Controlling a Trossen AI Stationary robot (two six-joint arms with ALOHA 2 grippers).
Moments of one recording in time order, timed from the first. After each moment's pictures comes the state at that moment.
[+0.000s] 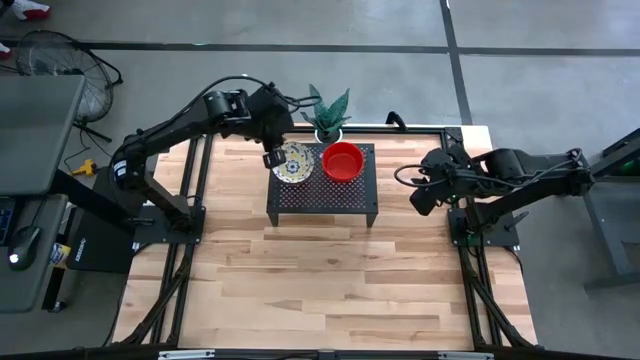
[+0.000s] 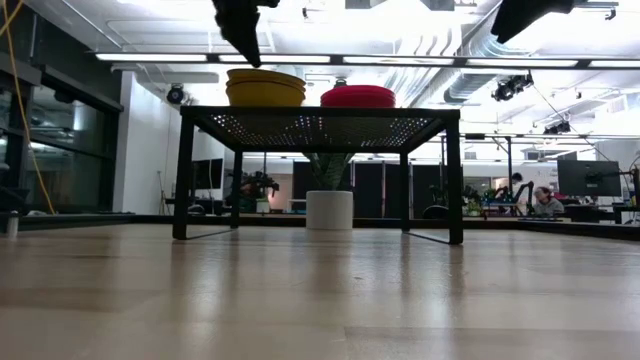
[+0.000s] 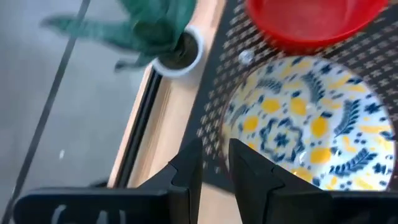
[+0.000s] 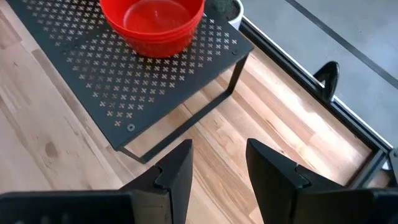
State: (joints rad) left arm 0.39 1.53 1.79 -1.22 -0.19 0.18; right arm 0.18 1.07 1.31 -1.32 0.56 0.76
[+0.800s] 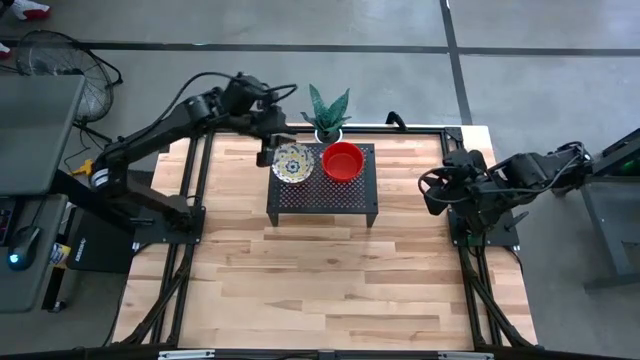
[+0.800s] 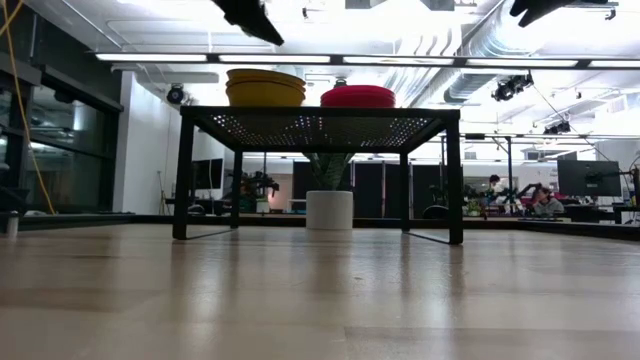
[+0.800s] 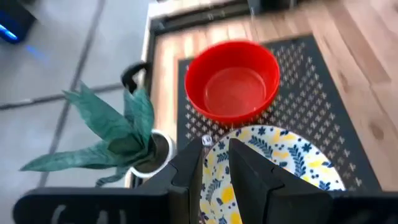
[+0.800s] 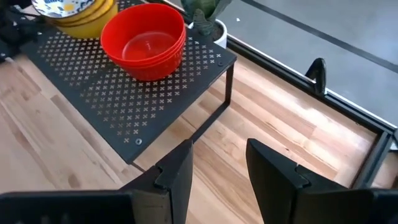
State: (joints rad) left arm 0.49 1.37 1.56 -0.83 0.23 0.54; right arm 0.38 0.99 1.31 -1.45 0.75 1.11
